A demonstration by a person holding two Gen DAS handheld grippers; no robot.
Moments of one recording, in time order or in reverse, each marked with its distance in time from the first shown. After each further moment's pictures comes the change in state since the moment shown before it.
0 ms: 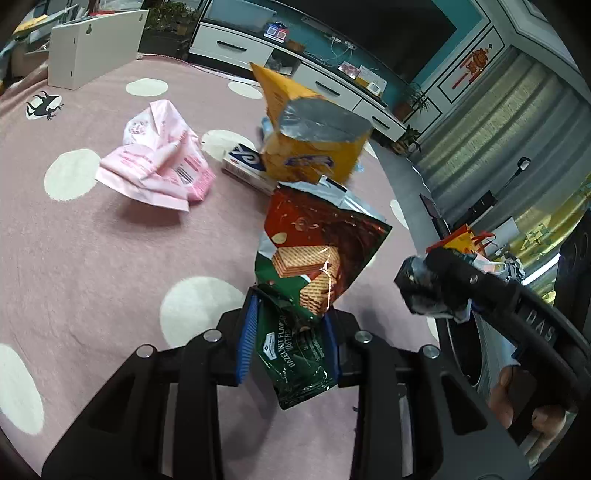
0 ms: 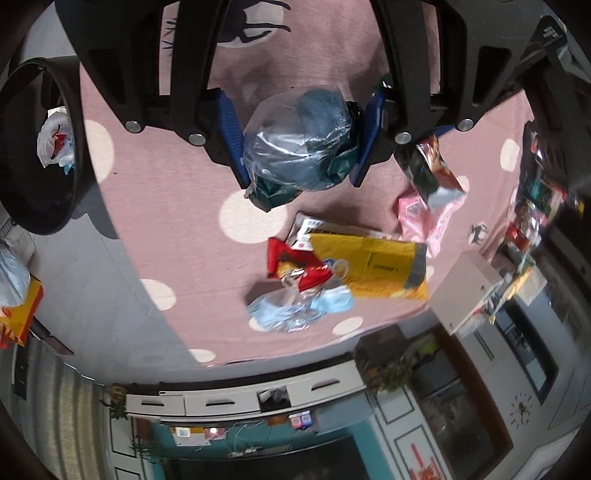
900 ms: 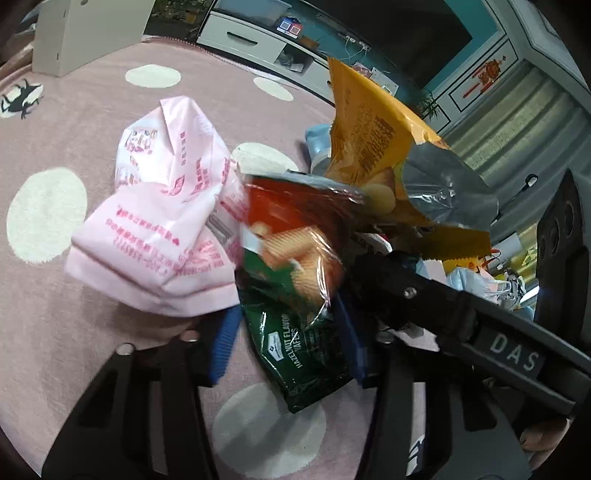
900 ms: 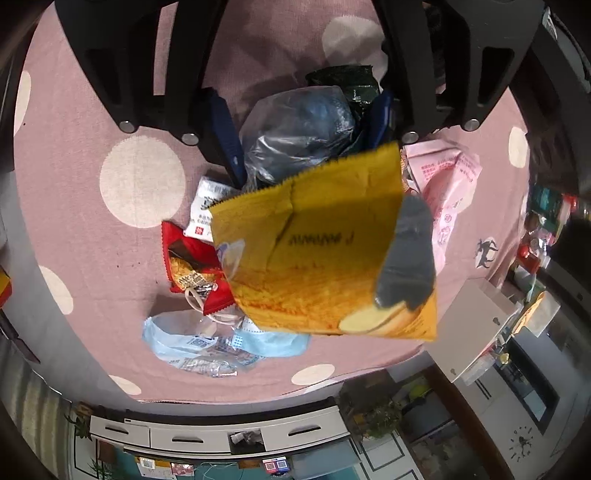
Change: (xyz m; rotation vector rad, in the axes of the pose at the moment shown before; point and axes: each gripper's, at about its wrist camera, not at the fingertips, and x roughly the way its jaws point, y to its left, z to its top) left arm 0.055 0.067 0.056 -0.064 0.034 -0.039; right arm 0.119 0.068 0.027 -0.061 0.199 0.030
